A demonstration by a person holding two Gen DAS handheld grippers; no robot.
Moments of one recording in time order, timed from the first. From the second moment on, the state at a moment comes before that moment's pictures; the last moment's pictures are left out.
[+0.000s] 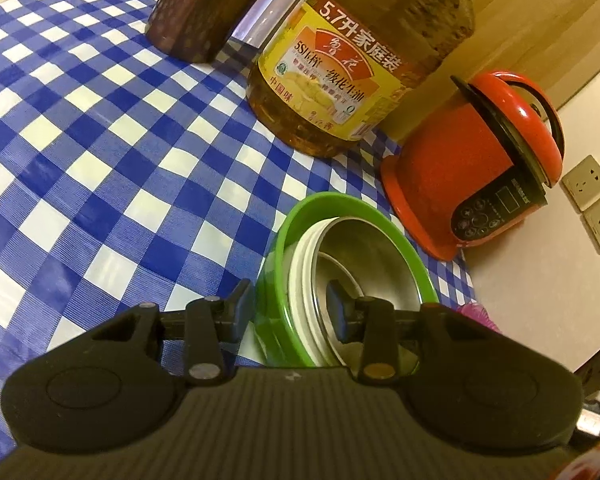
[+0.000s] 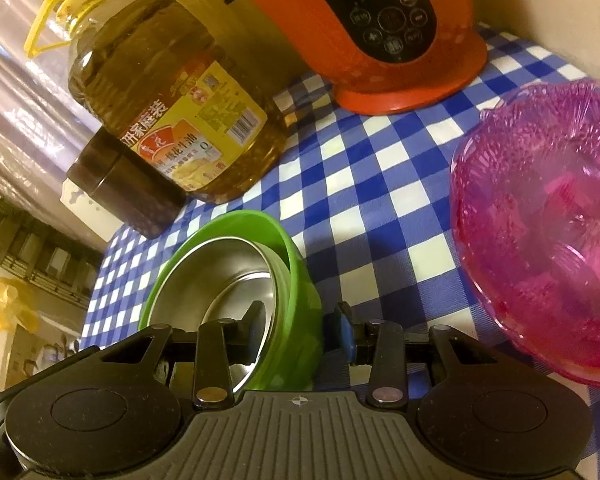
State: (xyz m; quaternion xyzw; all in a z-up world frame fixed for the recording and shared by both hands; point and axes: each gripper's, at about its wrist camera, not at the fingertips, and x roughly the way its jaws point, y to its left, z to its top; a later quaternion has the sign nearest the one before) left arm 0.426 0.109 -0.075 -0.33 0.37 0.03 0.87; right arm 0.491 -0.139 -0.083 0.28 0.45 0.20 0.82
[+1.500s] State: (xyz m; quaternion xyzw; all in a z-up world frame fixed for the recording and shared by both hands) left arm 0.428 0.098 -0.086 -0.31 0.39 0.03 0.86; right arm 0.494 -0.131 -0.101 0.31 0.46 0.19 0.81
